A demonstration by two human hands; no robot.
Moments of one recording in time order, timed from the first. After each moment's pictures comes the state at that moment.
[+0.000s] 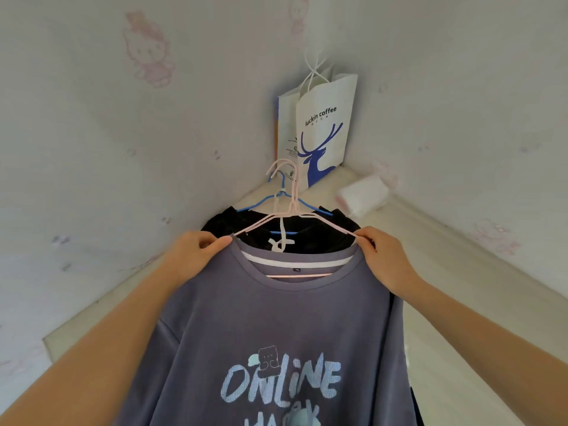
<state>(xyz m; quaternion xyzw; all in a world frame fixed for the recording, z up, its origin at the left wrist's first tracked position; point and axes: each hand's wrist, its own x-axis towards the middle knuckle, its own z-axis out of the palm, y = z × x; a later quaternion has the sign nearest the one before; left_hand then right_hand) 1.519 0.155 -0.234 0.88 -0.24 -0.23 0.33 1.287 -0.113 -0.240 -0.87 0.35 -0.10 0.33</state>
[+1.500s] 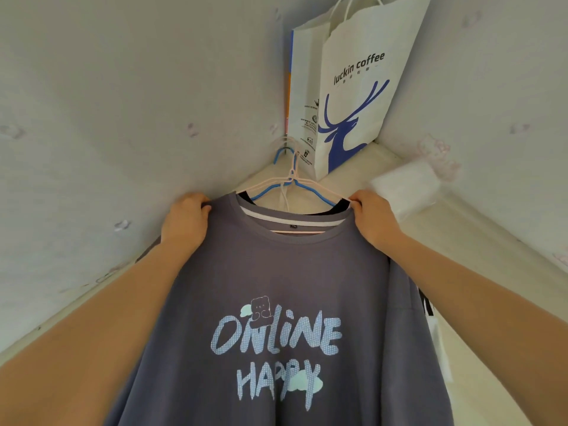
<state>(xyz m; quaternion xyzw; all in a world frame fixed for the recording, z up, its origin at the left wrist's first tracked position) 1.649 0.063 -0.356 0.95 -0.23 -0.08 0.20 1.450 -0.223 -0.359 -0.90 0.34 -0.03 0.26</state>
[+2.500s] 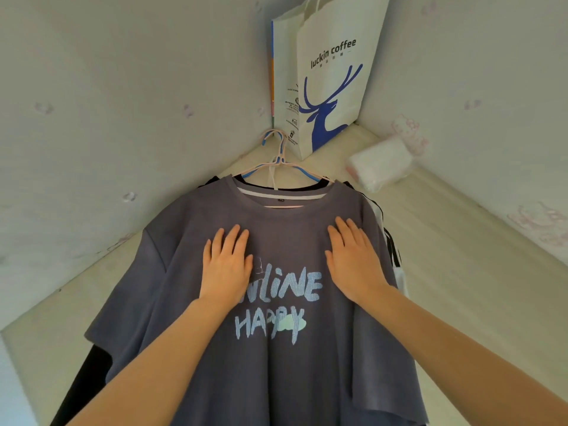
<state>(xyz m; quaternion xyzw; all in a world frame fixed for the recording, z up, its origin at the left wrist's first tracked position) 1.475 0.095 -0.376 0.93 -0.36 -0.07 0.06 1.326 -0.111 -0.349 -0.96 0.24 0.07 0.07</state>
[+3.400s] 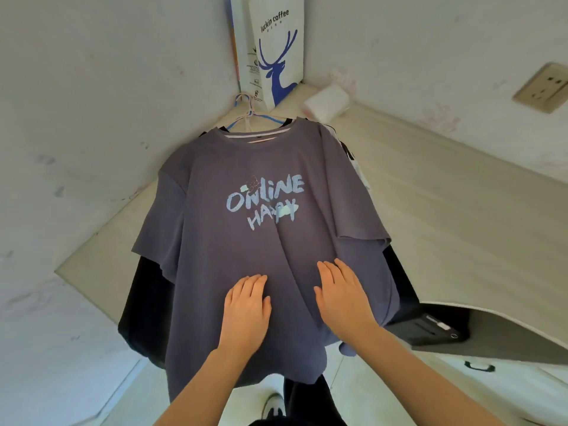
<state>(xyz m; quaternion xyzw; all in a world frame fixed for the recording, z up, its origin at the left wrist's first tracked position) 1.265 0.302 -0.365 0.87 -0.43 -0.15 0.16 1.122 0.163 -0.339 -0.93 0.36 0.03 0.06</state>
